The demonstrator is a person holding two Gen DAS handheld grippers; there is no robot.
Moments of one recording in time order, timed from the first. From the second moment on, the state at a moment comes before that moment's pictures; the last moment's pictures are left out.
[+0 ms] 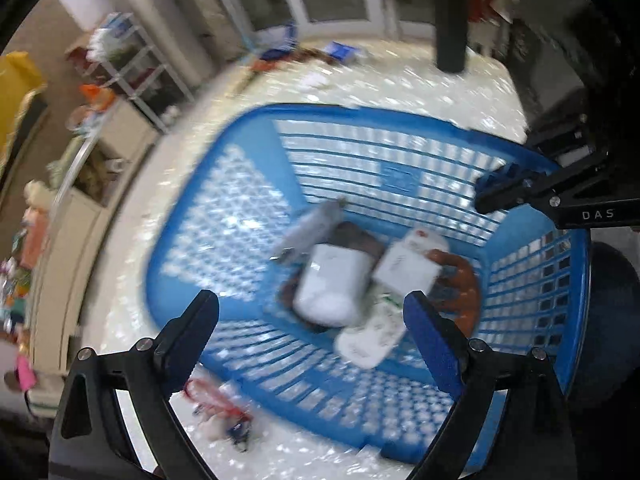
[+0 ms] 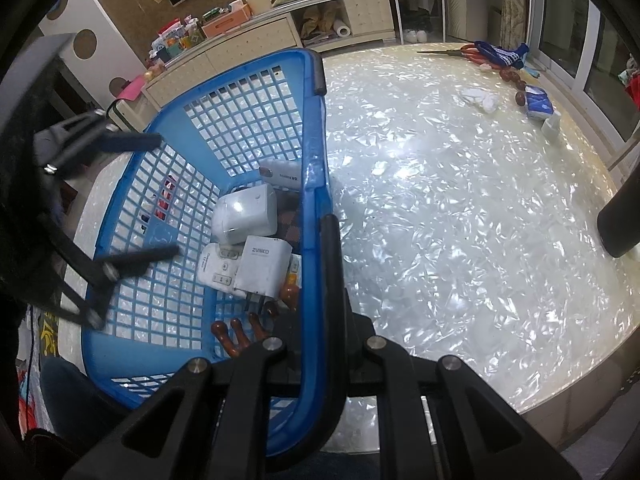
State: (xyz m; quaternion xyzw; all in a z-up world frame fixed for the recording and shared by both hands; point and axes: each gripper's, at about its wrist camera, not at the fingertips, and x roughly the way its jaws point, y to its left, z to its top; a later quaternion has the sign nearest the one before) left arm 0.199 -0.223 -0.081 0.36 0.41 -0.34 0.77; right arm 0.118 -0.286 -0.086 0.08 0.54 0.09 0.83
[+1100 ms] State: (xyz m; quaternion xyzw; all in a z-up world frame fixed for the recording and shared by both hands) left arm 0.212 -0.016 -0.066 0.11 0.49 -0.19 0.85; right arm 0.119 -0.281 -0.086 0.05 0.55 0.08 0.83
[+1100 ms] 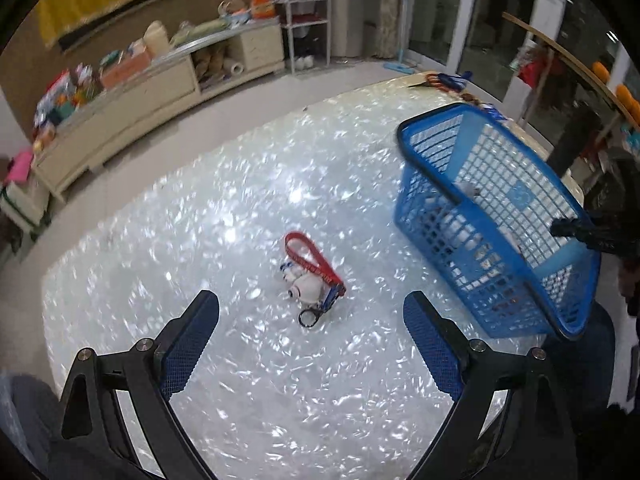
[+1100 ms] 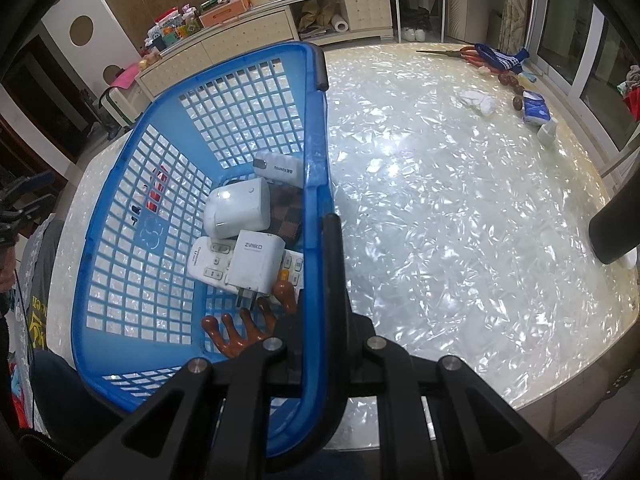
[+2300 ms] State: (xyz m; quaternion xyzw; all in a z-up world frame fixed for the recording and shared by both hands) left arm 0.300 -0.037 -0.199 -0.03 0.61 -0.10 0.79; right arm 0.121 -0.279 -0.089 0.06 0.55 0.09 0.83
